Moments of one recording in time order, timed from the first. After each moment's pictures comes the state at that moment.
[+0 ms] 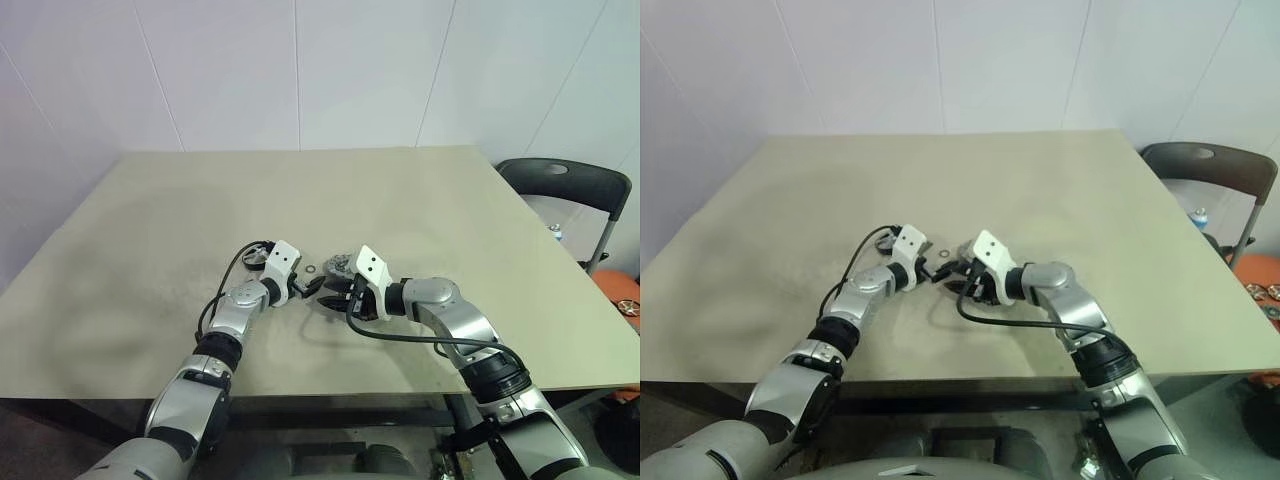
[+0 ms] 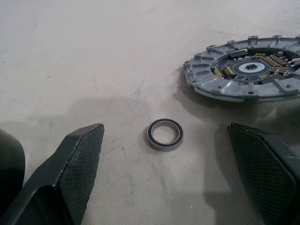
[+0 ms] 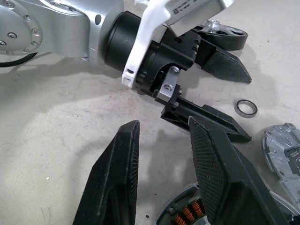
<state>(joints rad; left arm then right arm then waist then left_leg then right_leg) -0.68 0.12 -0.10 0.95 -0.03 -0.06 -0.56 -0.45 -0.37 0.29 0.08 0.17 0.47 0.89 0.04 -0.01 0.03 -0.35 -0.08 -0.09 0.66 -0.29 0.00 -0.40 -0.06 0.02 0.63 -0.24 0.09</state>
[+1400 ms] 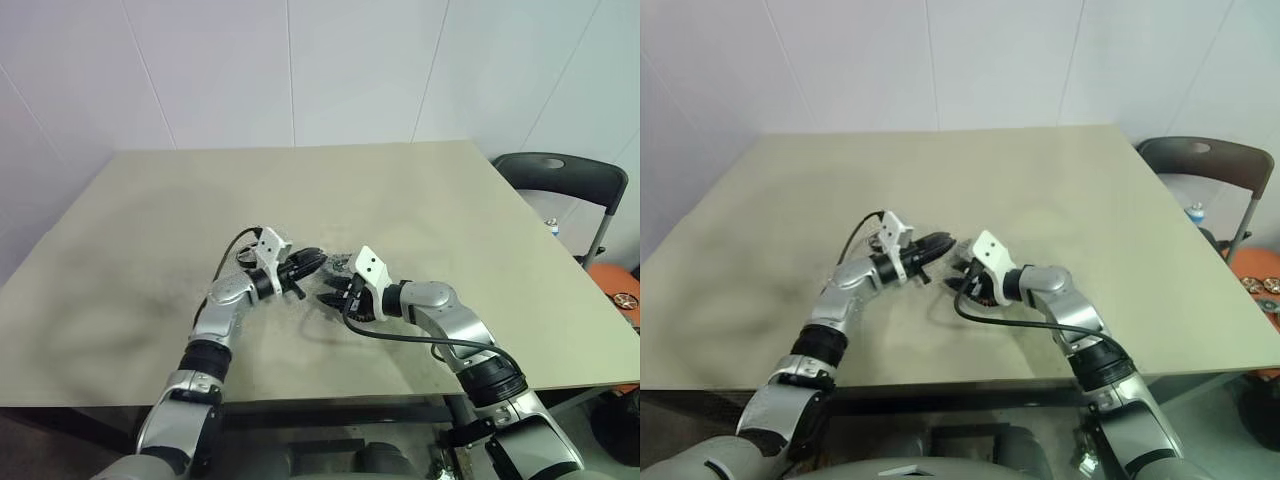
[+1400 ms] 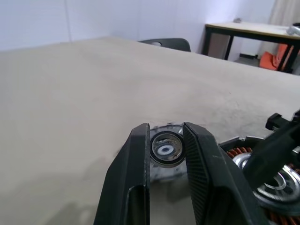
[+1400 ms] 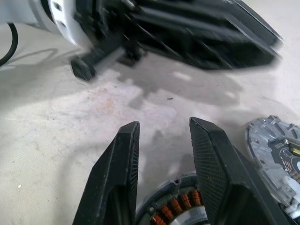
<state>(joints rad) -0.50 0.17 0.00 0.52 -0.24 0.00 -0.87 -0.43 -0.35 0.29 0.10 0.17 0.44 0.83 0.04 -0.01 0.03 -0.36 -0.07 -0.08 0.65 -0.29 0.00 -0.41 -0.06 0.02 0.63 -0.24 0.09</state>
